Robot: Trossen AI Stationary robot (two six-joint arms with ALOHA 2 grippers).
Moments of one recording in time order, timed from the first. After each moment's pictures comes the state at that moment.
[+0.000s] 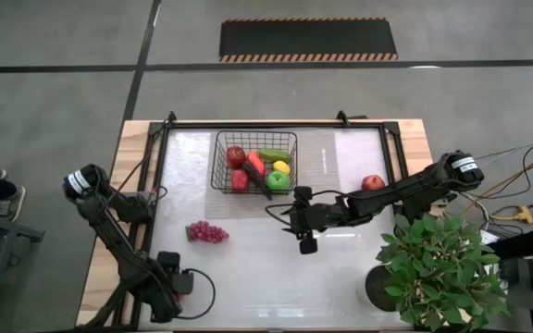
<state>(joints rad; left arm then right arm) -0.97 1.56 1.06 -0.88 0.05 -1.01 0.25 1.55 1.00 -0.13 0.25 -0.08</state>
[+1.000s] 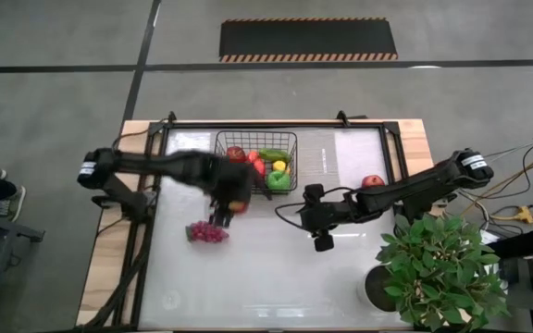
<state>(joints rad) -0.05 1.56 1.57 -1.21 -0.04 0.11 0.25 1.45 1.00 -0.41 0.23 -0.10</state>
